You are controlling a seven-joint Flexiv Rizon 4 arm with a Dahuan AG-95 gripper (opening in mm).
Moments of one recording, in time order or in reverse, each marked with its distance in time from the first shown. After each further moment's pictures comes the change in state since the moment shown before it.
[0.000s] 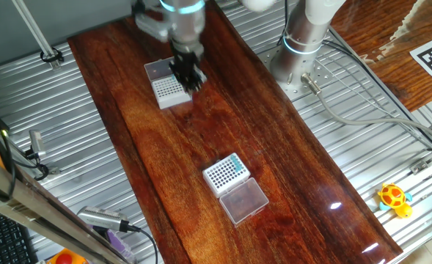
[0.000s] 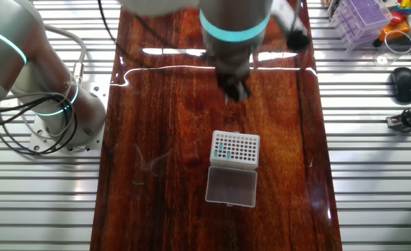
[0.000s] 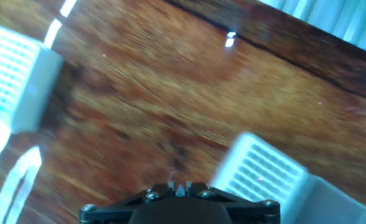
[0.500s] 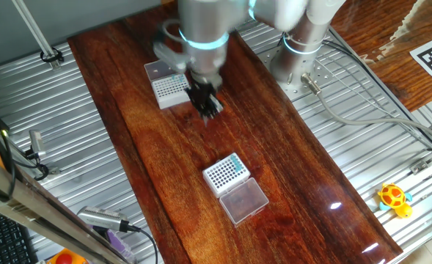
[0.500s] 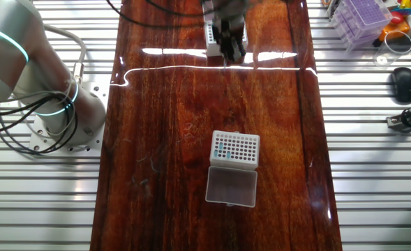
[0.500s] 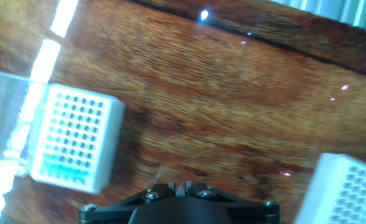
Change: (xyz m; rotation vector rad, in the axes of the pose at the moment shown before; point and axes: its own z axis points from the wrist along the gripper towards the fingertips) arm -0.032 0.080 0.017 0.033 0.008 0.114
